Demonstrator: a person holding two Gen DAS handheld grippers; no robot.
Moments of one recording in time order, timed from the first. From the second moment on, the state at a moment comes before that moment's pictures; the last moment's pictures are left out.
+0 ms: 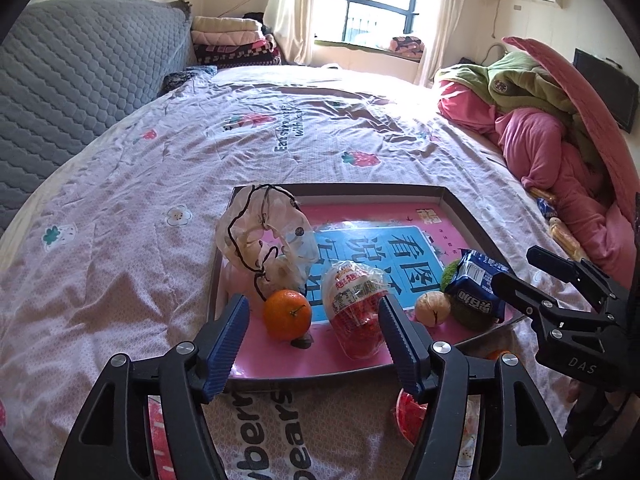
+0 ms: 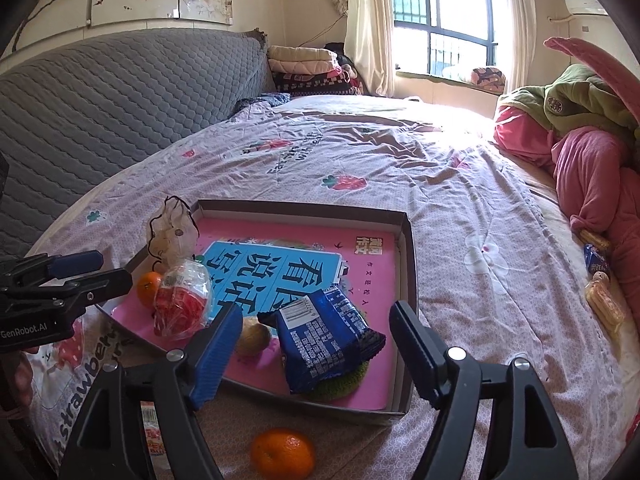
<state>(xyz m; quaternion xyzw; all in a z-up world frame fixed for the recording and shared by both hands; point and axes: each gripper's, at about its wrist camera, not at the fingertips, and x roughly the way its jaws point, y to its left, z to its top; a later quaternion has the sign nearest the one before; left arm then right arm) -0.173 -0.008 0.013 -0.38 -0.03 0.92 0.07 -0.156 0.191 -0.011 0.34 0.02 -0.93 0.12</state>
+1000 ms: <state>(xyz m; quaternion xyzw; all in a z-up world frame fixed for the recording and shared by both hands) -0.099 0.023 0.054 -0.35 -0.02 0.93 0.06 -0.090 0.198 0.045 0.25 0.03 -0.96 0.15</state>
